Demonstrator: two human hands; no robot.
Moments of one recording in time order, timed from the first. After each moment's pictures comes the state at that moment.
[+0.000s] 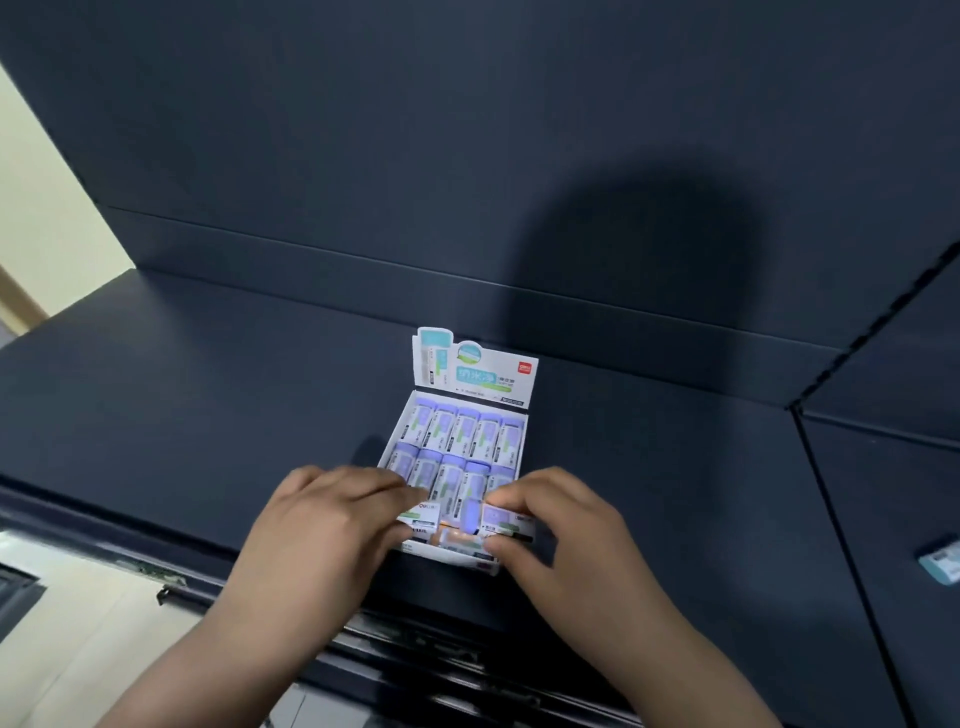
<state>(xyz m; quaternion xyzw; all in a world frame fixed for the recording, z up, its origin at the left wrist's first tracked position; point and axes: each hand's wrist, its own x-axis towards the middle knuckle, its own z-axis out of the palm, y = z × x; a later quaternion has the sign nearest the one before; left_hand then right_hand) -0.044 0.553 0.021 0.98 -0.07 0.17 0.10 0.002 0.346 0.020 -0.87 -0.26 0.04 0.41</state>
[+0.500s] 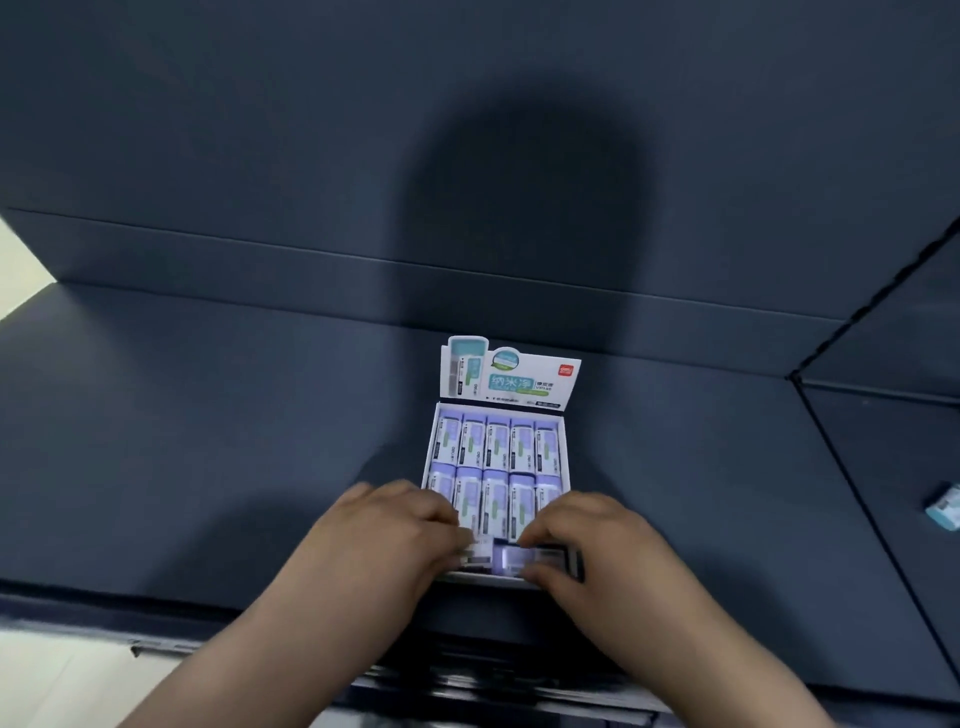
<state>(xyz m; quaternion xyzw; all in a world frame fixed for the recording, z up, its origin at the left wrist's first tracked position) -0.011 0.591 0.018 0.96 -0.26 0.08 0.12 0.003 0.385 0.022 -0.94 -0.22 0.07 0.26</state>
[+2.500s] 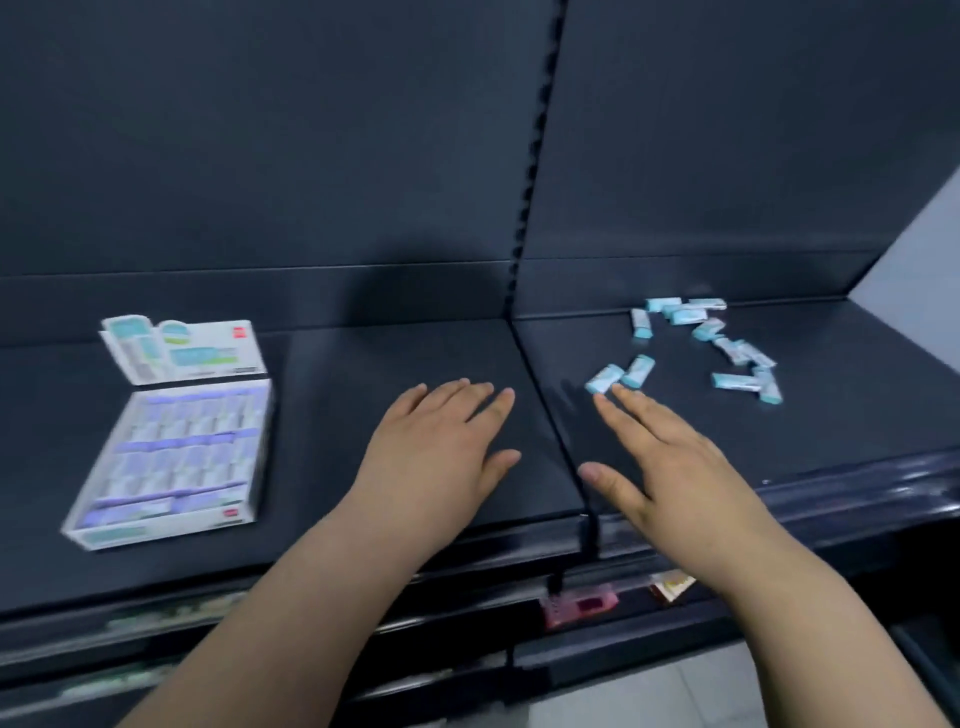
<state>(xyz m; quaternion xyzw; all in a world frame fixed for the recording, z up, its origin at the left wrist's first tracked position) -0.029 0.320 0.038 0.94 -0.30 0.11 0.07 -0.090 0.114 0.054 -0.99 0.00 -0.02 0.10</state>
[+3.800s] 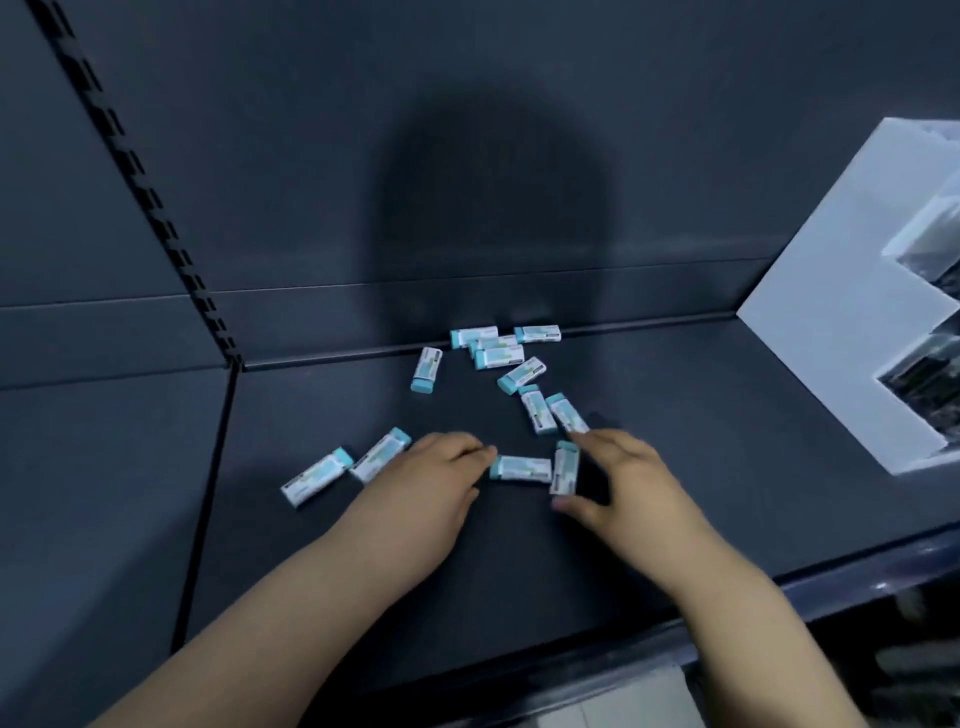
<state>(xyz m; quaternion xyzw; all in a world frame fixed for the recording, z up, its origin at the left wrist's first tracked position) 0.072 0.015 -0.017 0.92 -0.35 -0.02 0.18 0.018 -0.192 -0.005 -0.97 0.05 0.01 0.22</state>
